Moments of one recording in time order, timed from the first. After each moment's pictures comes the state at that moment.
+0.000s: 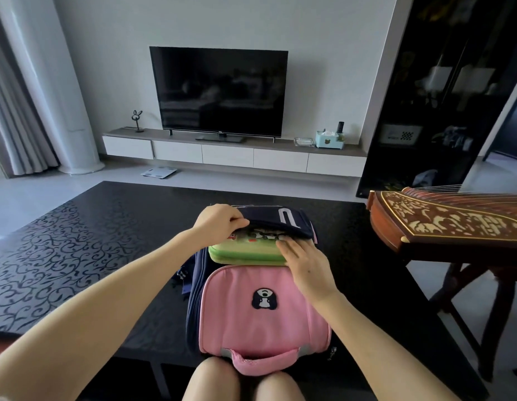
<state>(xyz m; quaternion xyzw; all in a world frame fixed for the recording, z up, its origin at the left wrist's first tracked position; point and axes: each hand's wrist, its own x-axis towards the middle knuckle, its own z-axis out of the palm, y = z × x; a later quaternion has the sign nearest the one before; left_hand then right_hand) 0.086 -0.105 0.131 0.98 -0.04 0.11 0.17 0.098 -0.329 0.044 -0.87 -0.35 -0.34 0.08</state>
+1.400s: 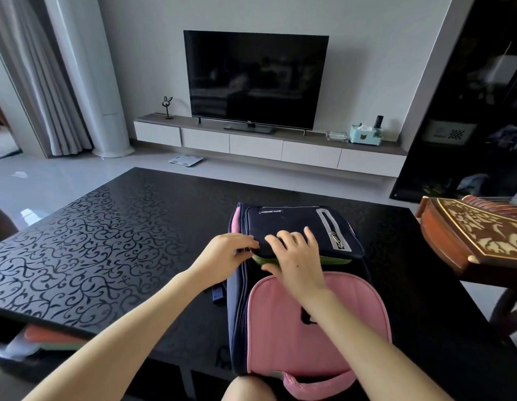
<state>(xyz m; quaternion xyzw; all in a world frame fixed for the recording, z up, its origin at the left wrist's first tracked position) 0.063 -0.035 0.053 0.94 -0.09 0.19 0.28 0.111 -0.214 0.041 -0.89 -0.34 -0.30 0.07</state>
